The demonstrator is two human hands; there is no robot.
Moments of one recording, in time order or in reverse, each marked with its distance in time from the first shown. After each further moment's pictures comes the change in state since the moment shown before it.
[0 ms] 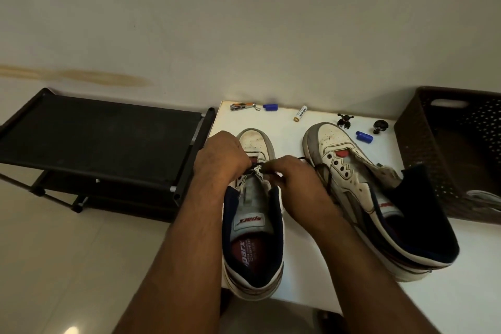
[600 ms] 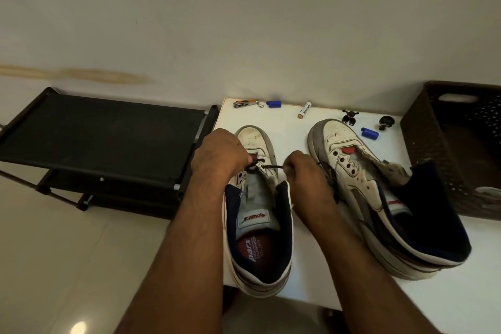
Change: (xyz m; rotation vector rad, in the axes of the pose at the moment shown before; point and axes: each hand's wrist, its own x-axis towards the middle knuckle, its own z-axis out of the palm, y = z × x) left_hand 0.007 -0.007 -0.002 -0.051 0.013 -0.082; right_hand 0.003 0.019 0.019 0.033 0.132 0.179
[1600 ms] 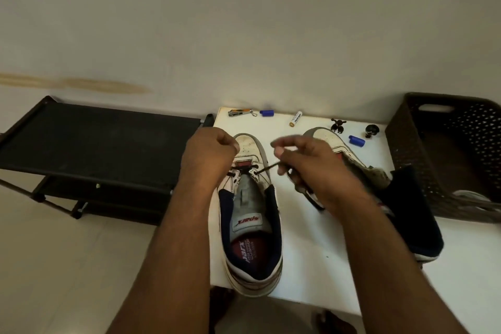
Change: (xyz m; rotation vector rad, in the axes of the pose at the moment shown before) left_hand -0.038 0.006 -0.025 -0.341 0.087 0.136; right_hand 0.004 -0.031 -0.068 0.692 -0.276 0.190
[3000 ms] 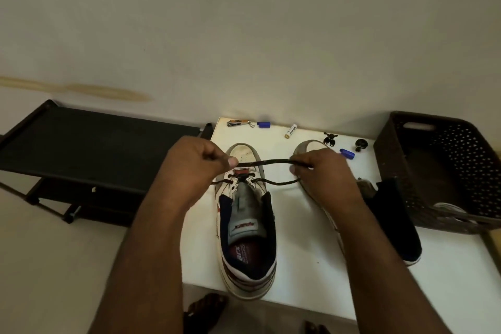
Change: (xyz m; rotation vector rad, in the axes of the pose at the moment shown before) left_hand -0.041 0.012 -0.042 -0.051 -0.039 0.106; right_hand -0.012 -0.015 -0.016 -0.782 0.233 -0.133
